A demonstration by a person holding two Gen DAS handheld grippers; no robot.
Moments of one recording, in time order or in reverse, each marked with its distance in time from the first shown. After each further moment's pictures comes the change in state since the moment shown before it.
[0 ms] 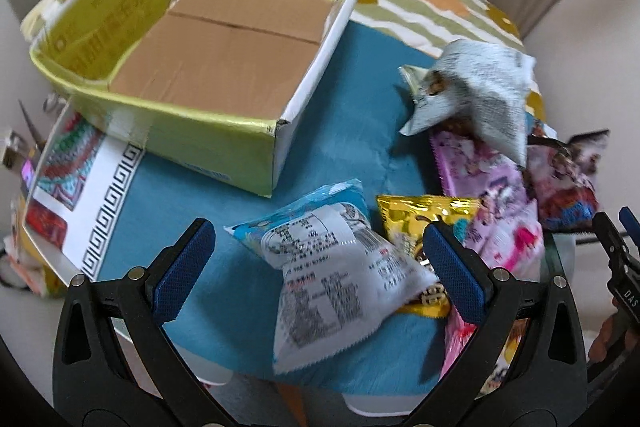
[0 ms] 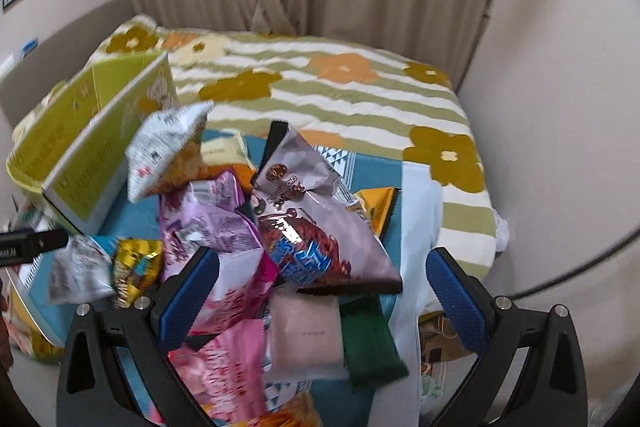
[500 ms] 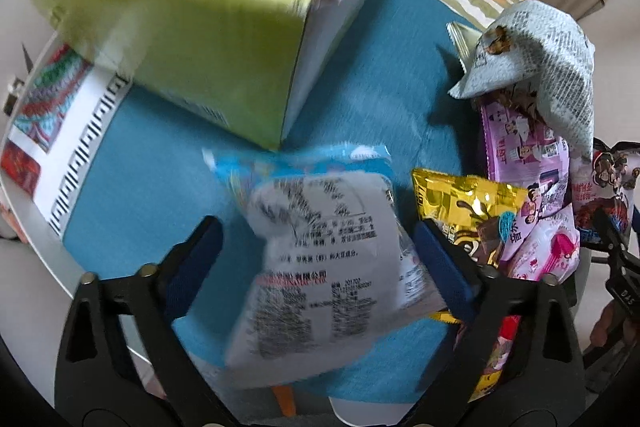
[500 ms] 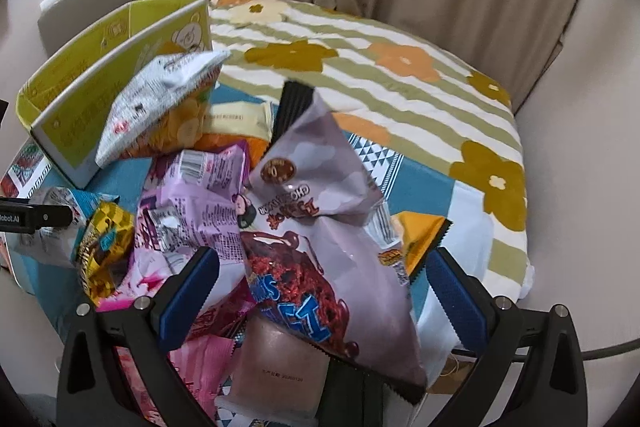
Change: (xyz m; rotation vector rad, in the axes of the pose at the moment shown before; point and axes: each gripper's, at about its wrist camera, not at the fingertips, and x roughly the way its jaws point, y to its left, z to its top) left arm 0.053 0.013 -0.007 -0.116 0.136 0.015; right arm 0.066 -0.003 0.012 -0.220 0.053 0.134
